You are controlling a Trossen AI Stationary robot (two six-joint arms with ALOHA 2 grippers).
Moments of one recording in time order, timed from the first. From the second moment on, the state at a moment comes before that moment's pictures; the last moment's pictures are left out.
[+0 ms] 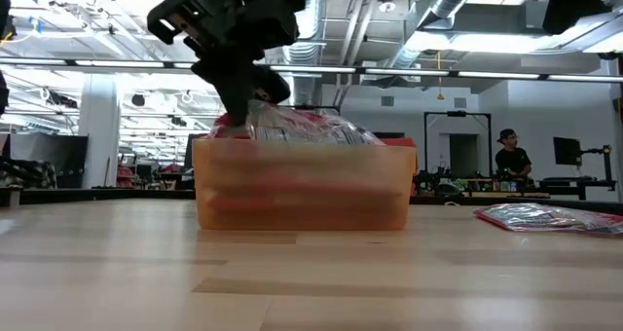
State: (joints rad) left arm 0.07 1.67 1.22 -0.69 0.32 0.35; right arm 0.75 1.89 1.65 -1.45 0.58 1.54
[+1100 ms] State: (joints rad) left arm 0.06 1.61 1.83 -1.19 0.29 0.15; right arm 0.52 1.56 1.11 -1.28 0.50 1.43
